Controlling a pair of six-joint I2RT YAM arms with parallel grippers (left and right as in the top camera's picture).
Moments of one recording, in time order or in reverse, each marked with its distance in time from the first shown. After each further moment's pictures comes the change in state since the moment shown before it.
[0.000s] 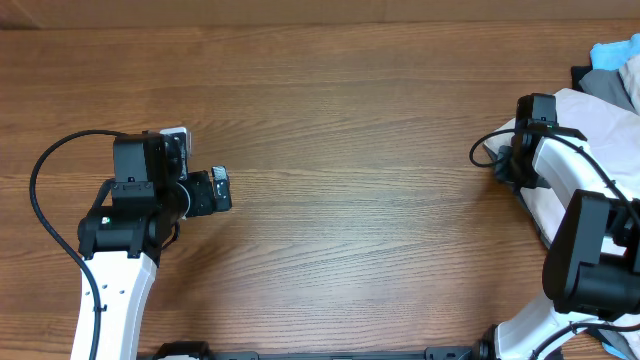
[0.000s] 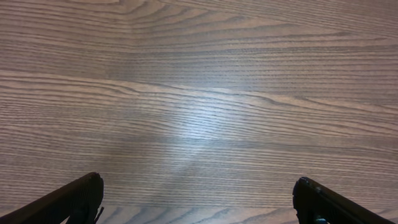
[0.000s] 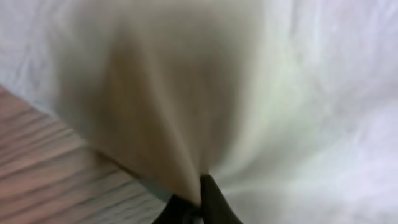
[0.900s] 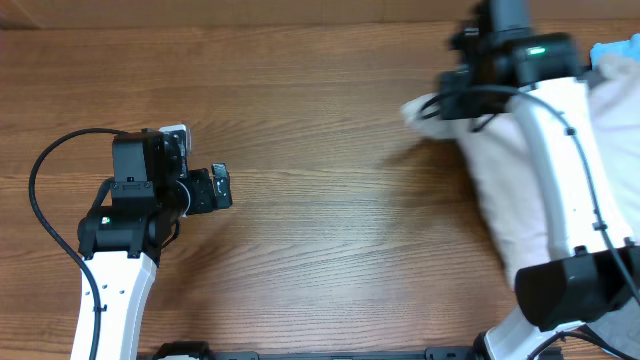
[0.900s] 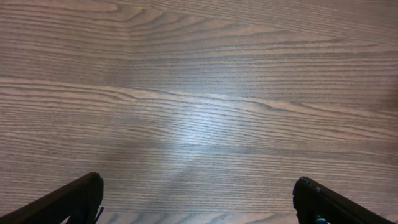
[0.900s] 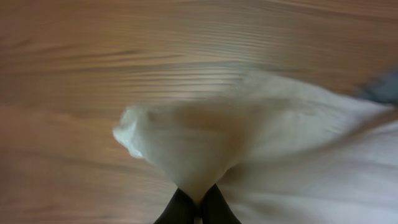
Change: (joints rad) left arm 0.000 0.000 0.000 0.020 0.007 -0.005; right arm 0.364 -0.048 0.753 -0.644 -0.369 -0.024
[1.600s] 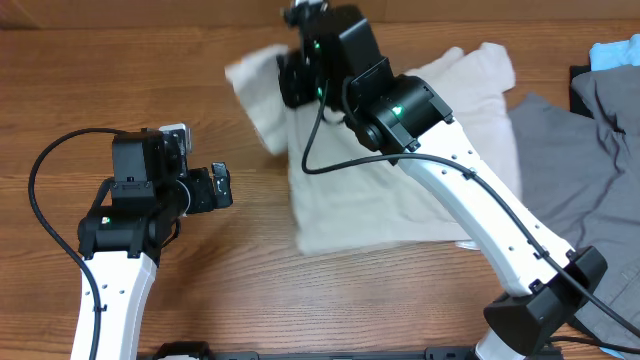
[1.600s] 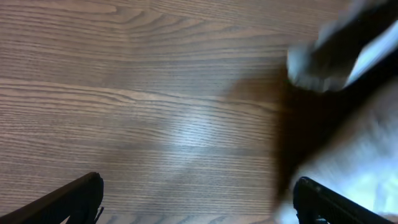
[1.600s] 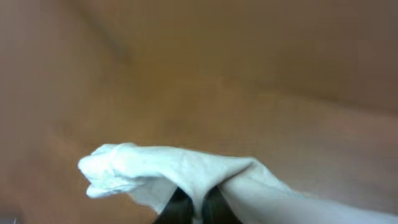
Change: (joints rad) left arm 0.000 0.000 0.000 0.008 0.005 -0.008; right arm 0.473 0.000 -0.009 0.735 0.048 0.248
